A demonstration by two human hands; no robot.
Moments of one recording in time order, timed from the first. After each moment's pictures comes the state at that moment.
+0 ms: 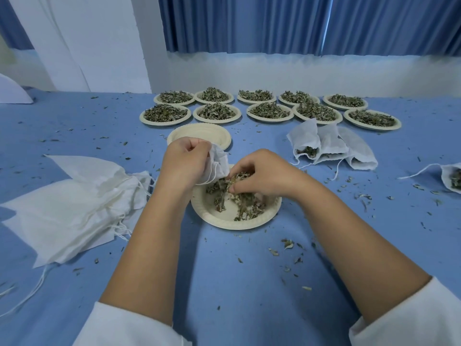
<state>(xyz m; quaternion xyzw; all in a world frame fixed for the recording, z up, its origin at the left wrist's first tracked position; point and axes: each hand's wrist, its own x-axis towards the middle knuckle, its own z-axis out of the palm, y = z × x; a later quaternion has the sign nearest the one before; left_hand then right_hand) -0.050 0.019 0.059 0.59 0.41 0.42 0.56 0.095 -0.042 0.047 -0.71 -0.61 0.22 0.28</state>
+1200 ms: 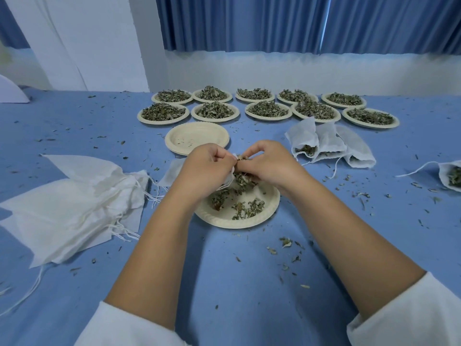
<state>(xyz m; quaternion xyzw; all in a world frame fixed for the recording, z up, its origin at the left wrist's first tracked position) -0.034 0.021 0.040 0.72 0.39 0.34 0.46 0.098 -0.034 0.041 -0.73 -0.43 0.27 0.46</state>
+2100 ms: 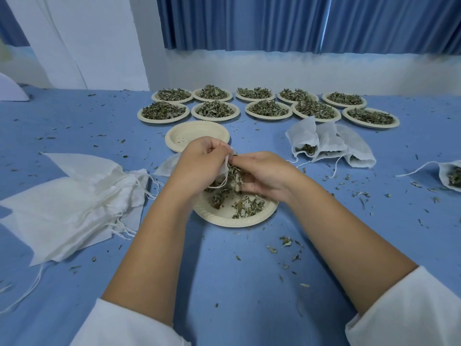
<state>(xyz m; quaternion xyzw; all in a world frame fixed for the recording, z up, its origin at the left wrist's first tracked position) -0.038 0.018 0.050 0.68 0.36 0.36 0.54 0.093 -0.028 0.030 -0.58 -0.33 0.52 0.54</state>
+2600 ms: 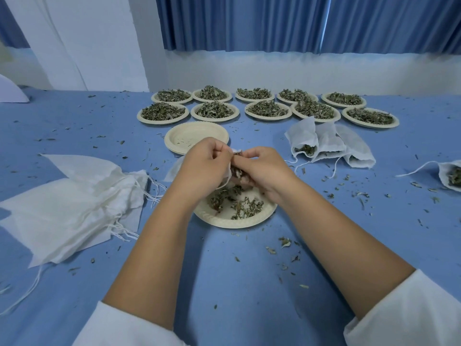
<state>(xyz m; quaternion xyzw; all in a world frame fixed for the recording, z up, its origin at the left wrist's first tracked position) -0.035 0.021 0.040 0.73 0.37 0.36 0.44 0.084 -0.030 0.032 -0.64 -0.33 0.39 0.58</state>
